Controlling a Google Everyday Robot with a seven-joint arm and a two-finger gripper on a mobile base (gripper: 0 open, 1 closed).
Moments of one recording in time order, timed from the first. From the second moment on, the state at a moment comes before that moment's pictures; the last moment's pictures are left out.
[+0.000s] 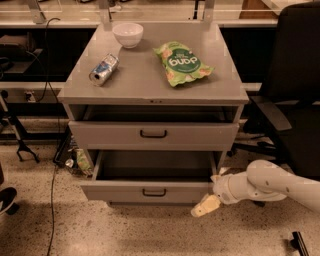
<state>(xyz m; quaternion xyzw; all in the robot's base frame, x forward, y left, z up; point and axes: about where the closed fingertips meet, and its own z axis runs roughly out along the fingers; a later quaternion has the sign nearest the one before) 0.511 -0.167 0.479 -0.41 0.85 0.23 0.25</state>
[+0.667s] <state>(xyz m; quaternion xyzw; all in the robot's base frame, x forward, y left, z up) 0.561 -0.152 0.459 -0.45 0.81 0.25 0.27</state>
